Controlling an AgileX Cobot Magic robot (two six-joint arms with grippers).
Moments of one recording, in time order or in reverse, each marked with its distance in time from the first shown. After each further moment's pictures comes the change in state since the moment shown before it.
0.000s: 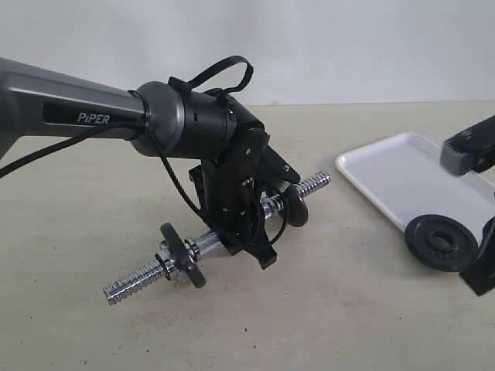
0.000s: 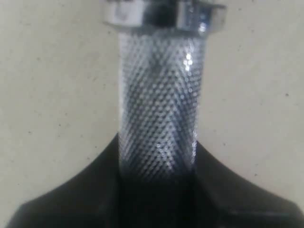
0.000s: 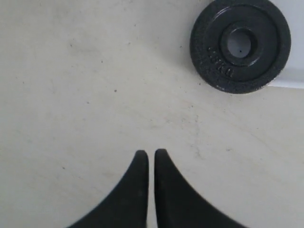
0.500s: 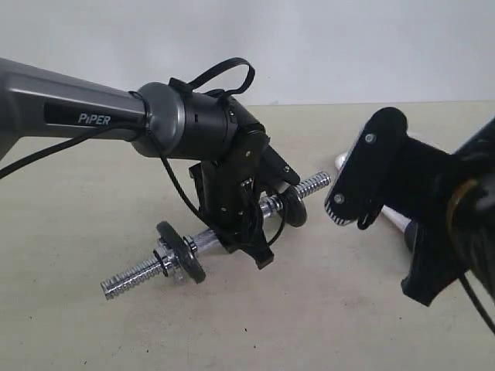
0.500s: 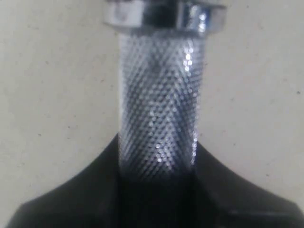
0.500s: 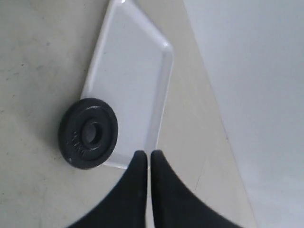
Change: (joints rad) left arm -0.001 0.000 0.002 0.033 -0.008 0.008; right arm 0.898 0.041 0.059 -1.195 0.289 1.083
